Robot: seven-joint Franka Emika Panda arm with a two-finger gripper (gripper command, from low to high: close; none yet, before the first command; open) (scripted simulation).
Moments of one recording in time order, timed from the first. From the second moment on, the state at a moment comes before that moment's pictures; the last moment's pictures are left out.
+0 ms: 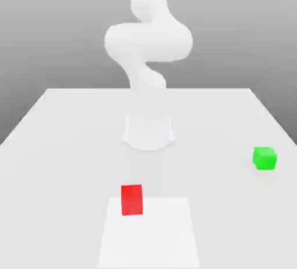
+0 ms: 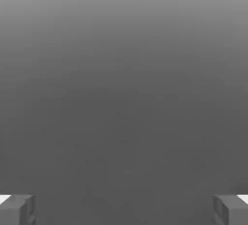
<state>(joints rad) 0.00 -0.74 -0.01 -2.36 -0.01 2.35 0.78</state>
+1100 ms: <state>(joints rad) -0.07 0.16 -0.04 -2.88 0.06 3.04 0.54</state>
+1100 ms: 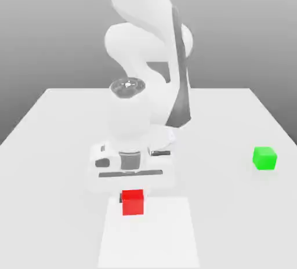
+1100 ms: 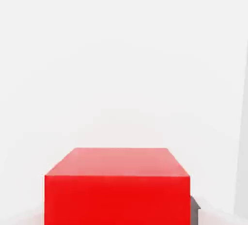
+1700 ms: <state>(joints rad) 0.35 -0.13 0.28 -2.85 0.09 2.73 0.48</state>
